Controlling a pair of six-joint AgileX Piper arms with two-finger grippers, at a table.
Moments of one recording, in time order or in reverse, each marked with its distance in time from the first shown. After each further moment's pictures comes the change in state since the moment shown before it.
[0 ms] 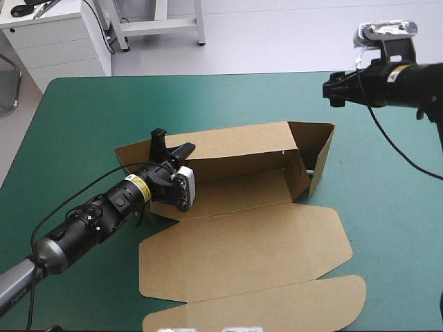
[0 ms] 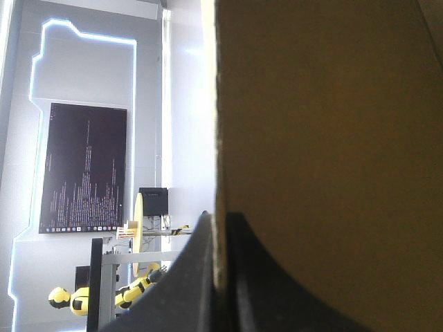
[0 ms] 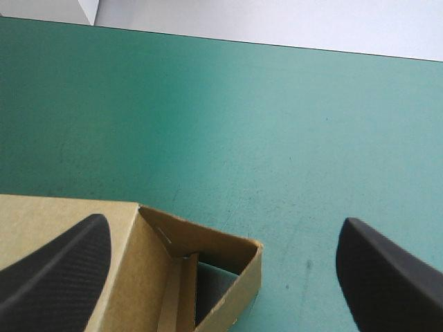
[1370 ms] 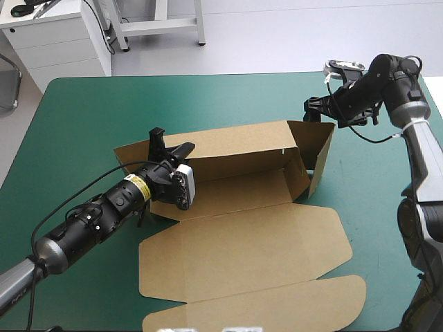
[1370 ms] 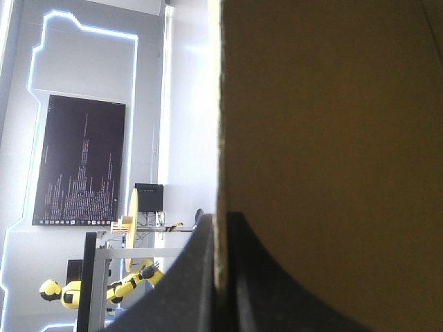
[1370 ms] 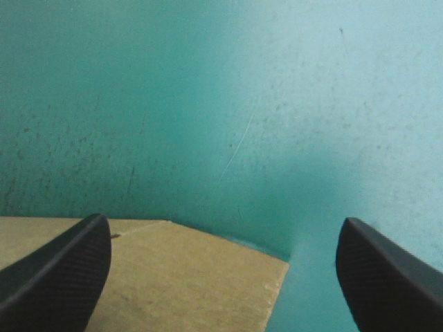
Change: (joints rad) left arm 0.000 0.000 0.000 -0.040 -0.004 -0.001; right arm -0.103 0.439 -0.045 0.191 0.104 -0.054
